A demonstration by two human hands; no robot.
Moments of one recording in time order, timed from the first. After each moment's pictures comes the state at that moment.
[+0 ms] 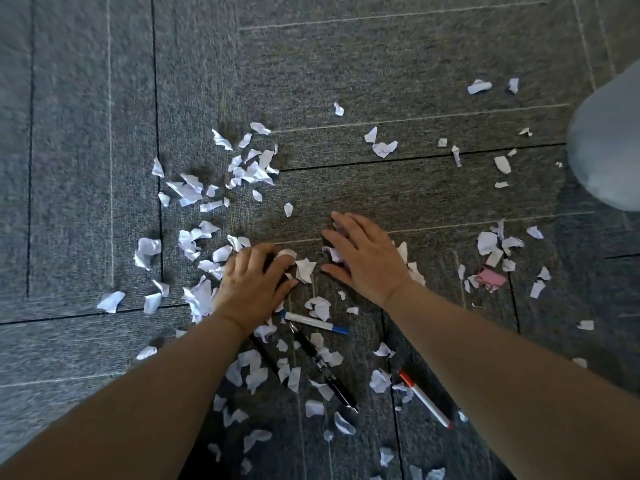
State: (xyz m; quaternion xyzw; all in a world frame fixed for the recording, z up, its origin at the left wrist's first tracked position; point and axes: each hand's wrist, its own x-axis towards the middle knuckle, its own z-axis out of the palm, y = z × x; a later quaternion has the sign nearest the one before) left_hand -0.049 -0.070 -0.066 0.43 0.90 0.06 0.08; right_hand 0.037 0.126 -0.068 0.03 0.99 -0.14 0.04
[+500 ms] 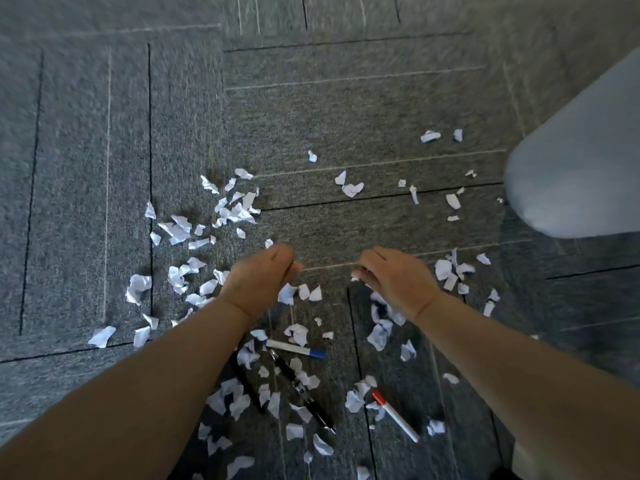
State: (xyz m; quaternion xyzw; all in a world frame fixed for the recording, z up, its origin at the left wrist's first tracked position) left_hand -0.078 -0.009 -0.026 0.49 0.84 0.20 0.09; right_hand 0.065 0.187 -0.019 0.03 0.98 -0.20 -0.03
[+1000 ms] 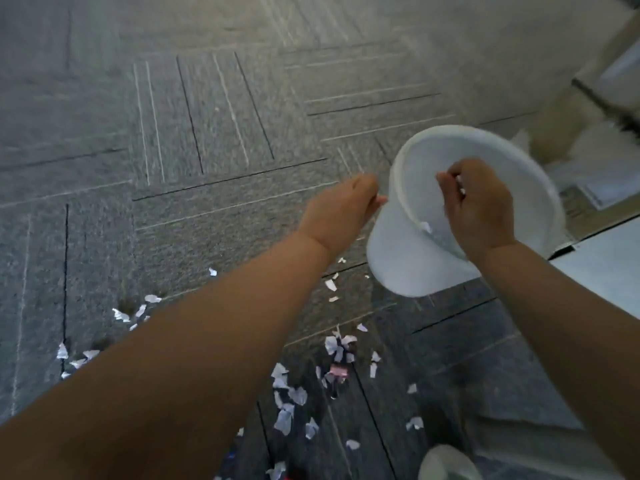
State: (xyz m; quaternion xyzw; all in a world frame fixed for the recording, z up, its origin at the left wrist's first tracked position) left_hand -0.035 0.300 0.196 0.59 0.72 0.35 0.02; right_hand 0.114 0.428 0.209 0.31 0.89 -0.09 -0.31
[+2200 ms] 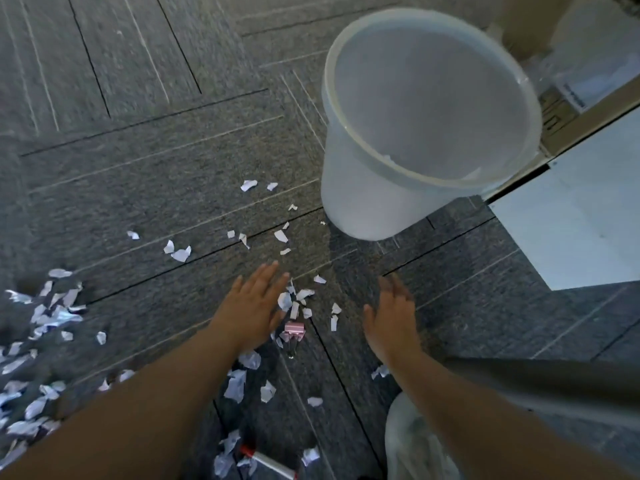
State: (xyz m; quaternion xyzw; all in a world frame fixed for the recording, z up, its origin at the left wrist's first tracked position) left_hand 0.032 0.190 0.005 0.60 0.75 -0.06 0.27; right_hand 0.242 0.303 0.012 0.57 0.79 -0.24 0.07
